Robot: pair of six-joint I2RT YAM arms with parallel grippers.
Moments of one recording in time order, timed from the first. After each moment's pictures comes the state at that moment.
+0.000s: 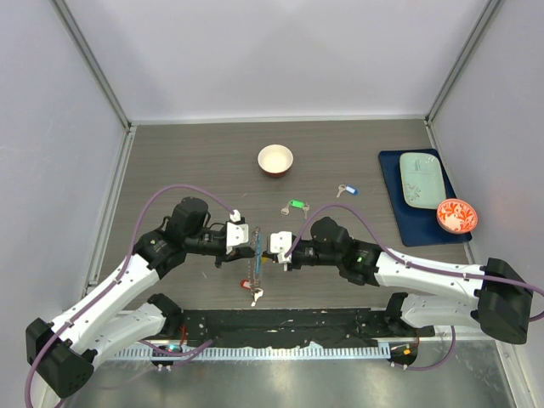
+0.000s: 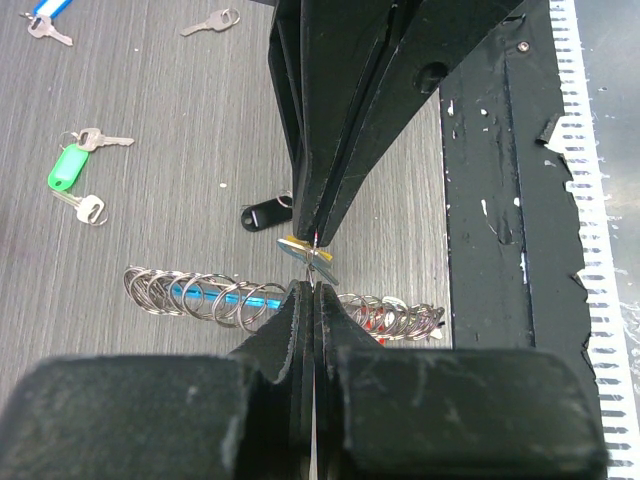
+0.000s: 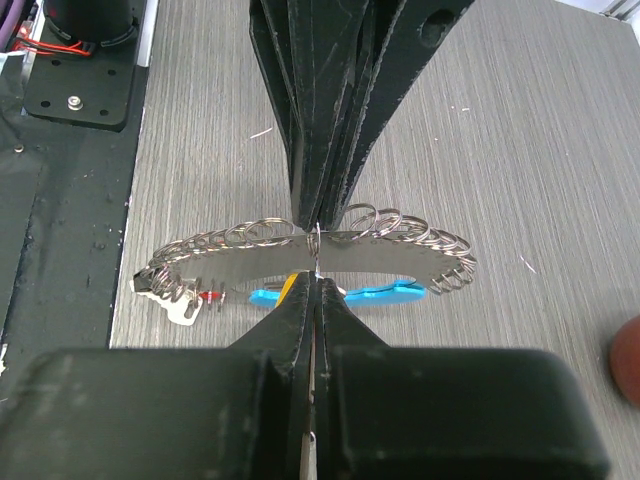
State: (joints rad) left arm -0.63 0.87 0.72 -0.48 0.77 0.55; right arm 1.07 1.13 0.63 0.20 -0.33 -0.44
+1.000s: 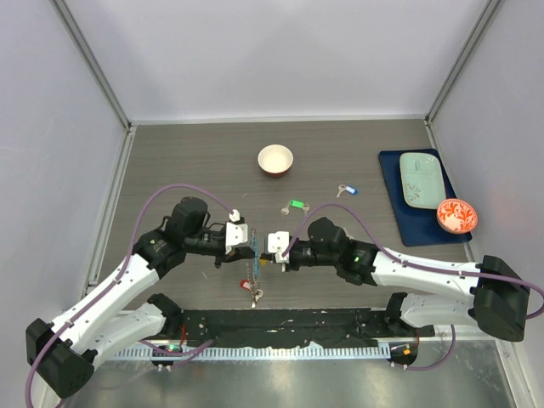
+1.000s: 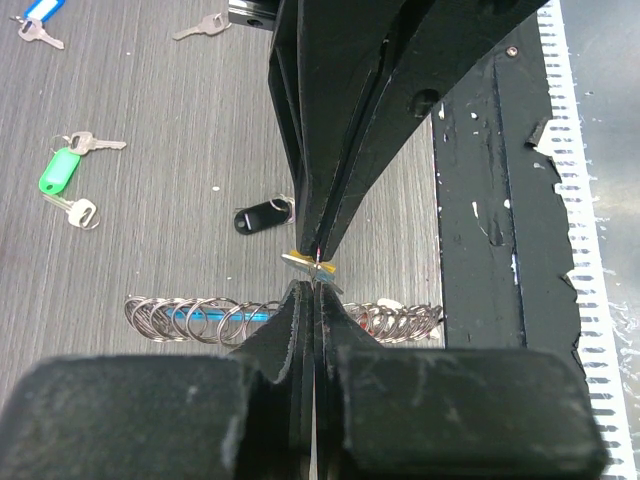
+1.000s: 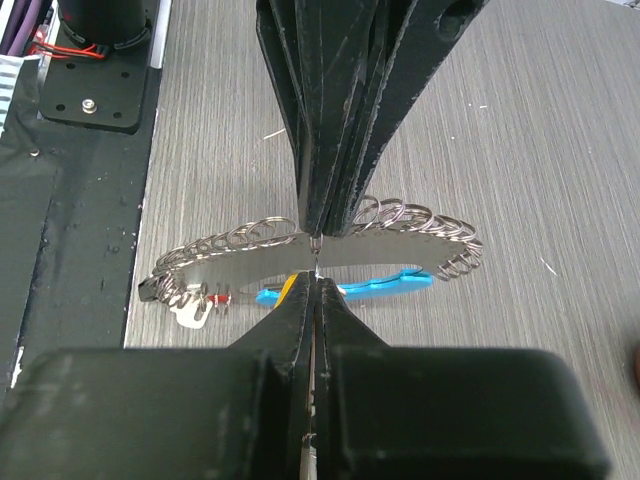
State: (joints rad) left arm -0.63 0.87 0.72 -0.49 0.79 0.54; right arm 1.08 1.15 0.64 0.21 -0.34 -0.42
